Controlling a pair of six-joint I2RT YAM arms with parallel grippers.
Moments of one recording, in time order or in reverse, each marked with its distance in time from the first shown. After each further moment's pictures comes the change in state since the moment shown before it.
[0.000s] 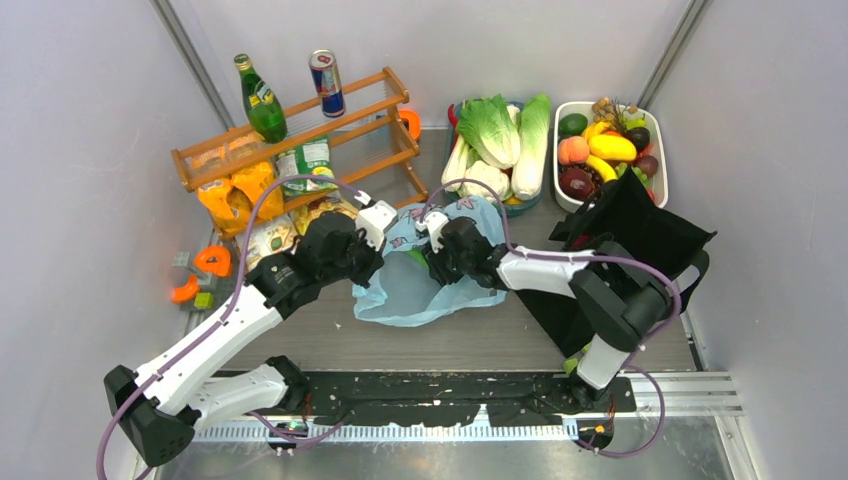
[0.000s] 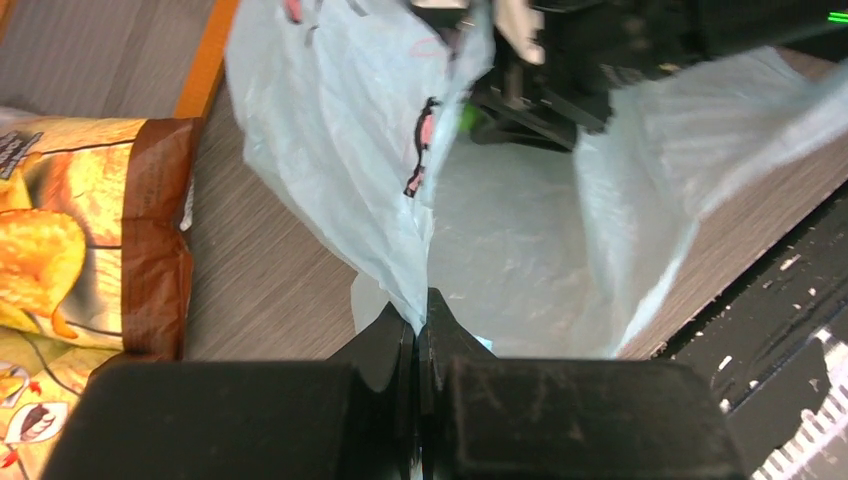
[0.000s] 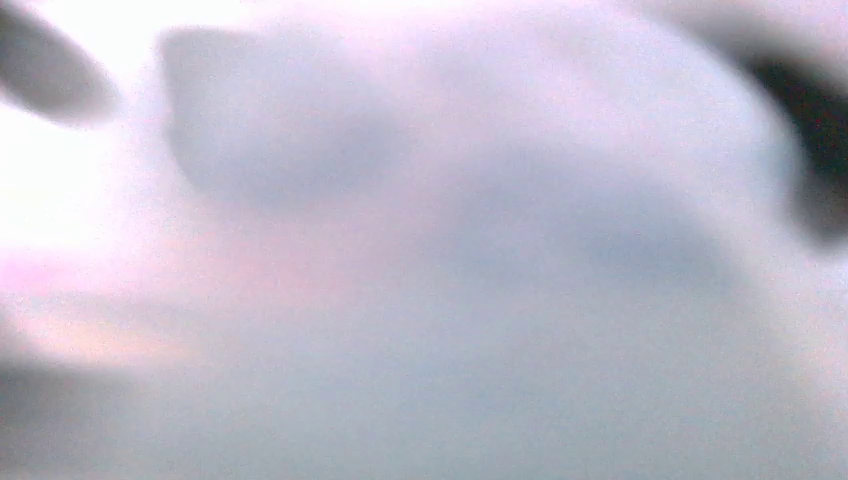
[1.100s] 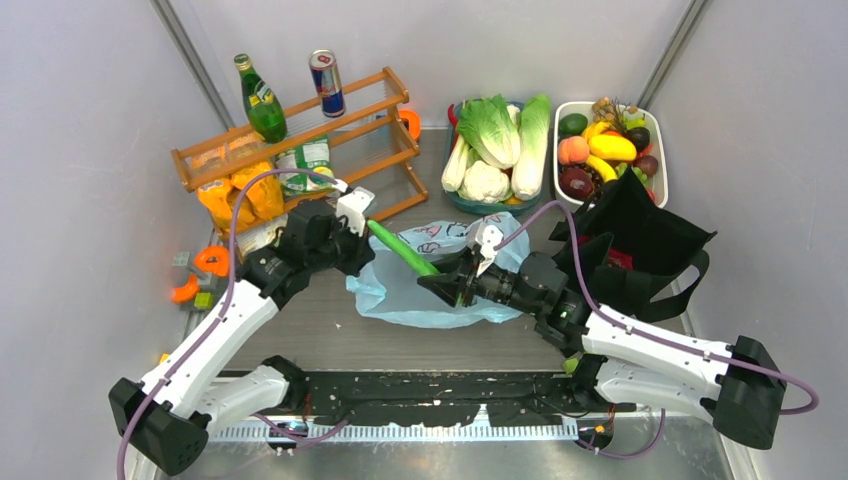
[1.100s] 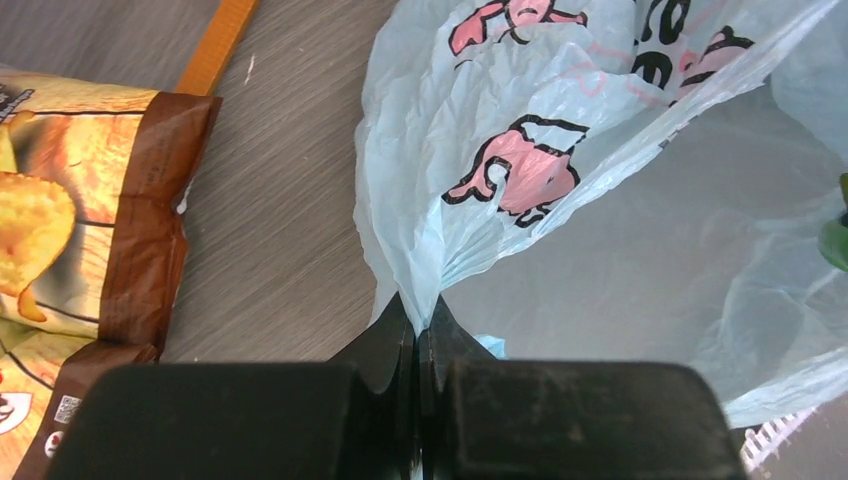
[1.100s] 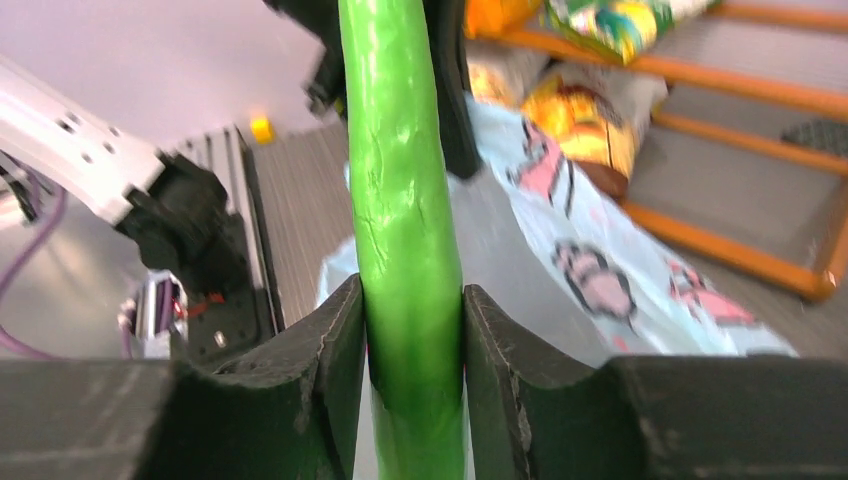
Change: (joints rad) left arm 0.188 0.000 -0.011 0.016 0.153 -0.047; right arm 0.186 -0.781 -0.349 0.334 -0.173 0.129
